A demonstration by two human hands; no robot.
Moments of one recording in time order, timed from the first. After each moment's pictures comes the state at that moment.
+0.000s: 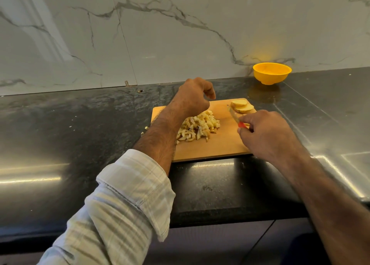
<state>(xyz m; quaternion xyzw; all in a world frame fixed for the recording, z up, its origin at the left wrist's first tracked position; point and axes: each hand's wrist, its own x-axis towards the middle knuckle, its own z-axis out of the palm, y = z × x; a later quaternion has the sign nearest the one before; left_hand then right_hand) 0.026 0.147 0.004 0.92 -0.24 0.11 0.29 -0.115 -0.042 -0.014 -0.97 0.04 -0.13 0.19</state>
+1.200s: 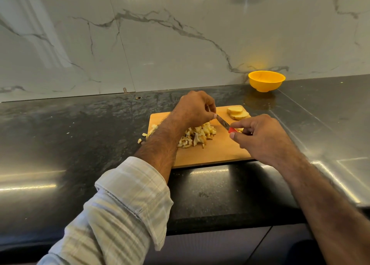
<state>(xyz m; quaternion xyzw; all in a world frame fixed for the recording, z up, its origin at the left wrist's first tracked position) 0.025 0.134 -0.006 0.93 -0.26 0.09 0.24 -0.115 -0.051 -0.009 -0.93 0.02 -0.08 0.35</state>
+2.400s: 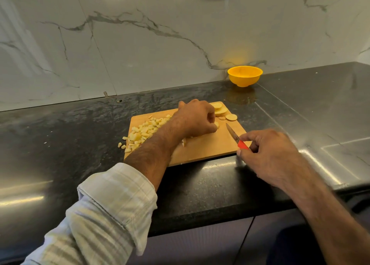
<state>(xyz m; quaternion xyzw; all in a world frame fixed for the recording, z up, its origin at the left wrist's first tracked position) -0.006 0.080 -0.007 0.95 -0.29 0.02 0.13 -0.173 -0.085 -0.018 -0.95 0.11 -0.06 0.30</state>
